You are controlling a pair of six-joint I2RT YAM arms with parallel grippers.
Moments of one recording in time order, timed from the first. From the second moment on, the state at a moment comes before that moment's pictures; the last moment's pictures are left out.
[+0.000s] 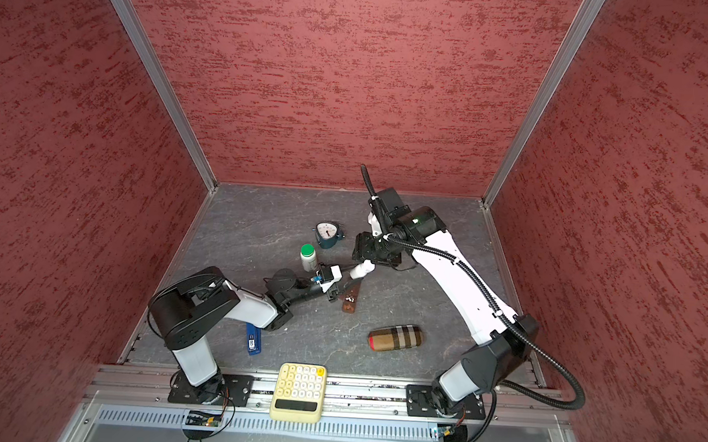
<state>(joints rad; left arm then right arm) -0.79 1.77 0.55 1.41 0.41 0.24 0.58 1.56 1.70 -1.25 -0.25 0.55</state>
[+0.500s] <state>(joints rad) -0.77 1.77 0.55 1.41 0.42 0.24 0.61 1.55 1.68 -1.25 -0.26 0.54</state>
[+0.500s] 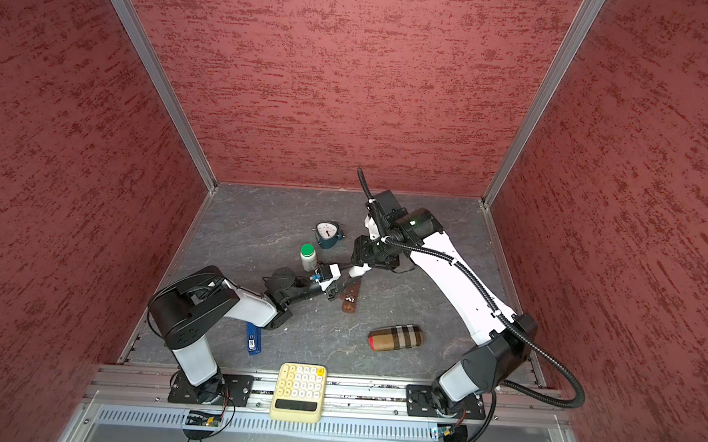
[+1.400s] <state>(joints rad) -0.77 1.76 0.55 1.41 0.42 0.22 0.61 1.61 1.81 -1.30 -0.19 0.52</state>
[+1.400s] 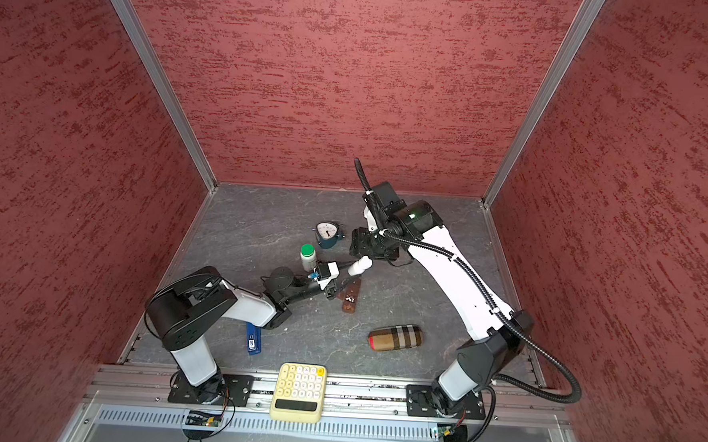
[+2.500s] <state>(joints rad) -0.76 1.76 0.55 1.41 0.42 0.22 0.65 1.56 1.80 -1.31 -0.11 0.52</state>
